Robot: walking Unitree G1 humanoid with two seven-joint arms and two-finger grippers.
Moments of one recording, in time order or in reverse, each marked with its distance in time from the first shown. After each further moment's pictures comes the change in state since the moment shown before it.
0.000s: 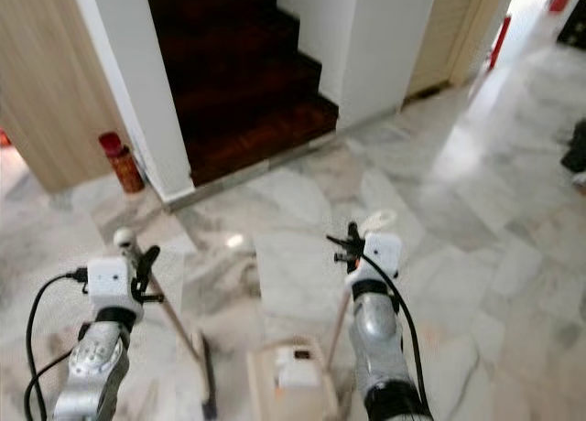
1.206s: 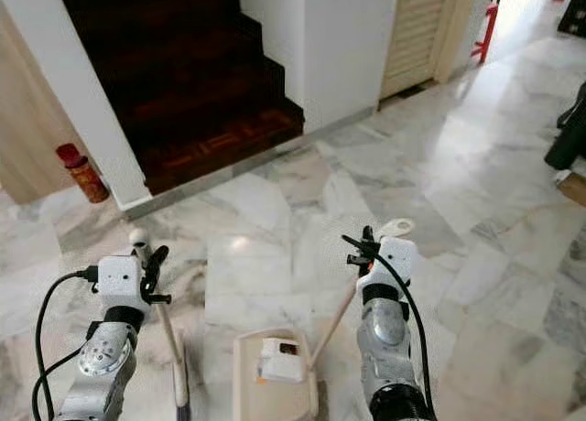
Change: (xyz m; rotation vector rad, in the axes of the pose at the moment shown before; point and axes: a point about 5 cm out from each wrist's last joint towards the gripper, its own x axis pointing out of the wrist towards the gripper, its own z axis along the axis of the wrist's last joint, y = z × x) left arm 0.001 -0.009 -0.002 -0.009 0.007 -0.020; right arm -0.005 -0.019 -0.006 -0.008 0.014 -0.083
